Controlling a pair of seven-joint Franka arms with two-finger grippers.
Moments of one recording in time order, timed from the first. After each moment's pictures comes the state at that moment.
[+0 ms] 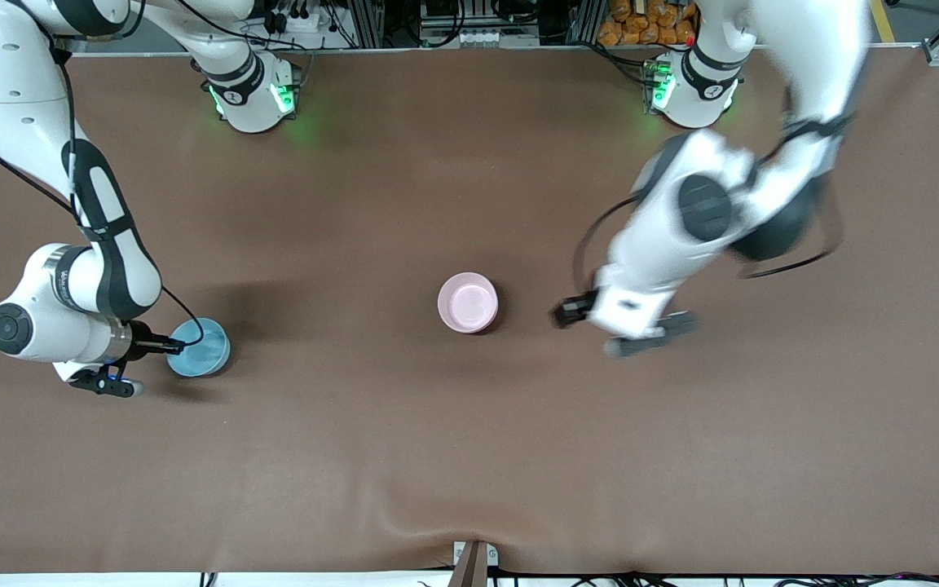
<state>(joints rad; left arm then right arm) -0.14 0.37 -0.34 -1.52 0.02 1.94 -0.87 -0.12 0.61 -0.02 -1.79 0.06 2.22 0.01</state>
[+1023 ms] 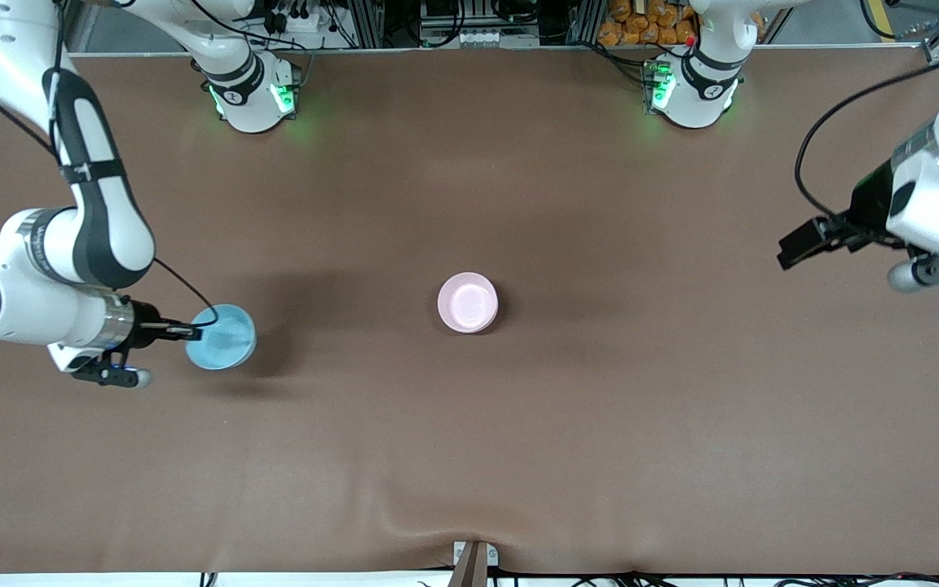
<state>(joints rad) 0.14 0.13 -0.34 -1.40 0.02 1.54 -0.46 -0.01 0.41 0.03 -1.78 0.23 2.02 0.10</state>
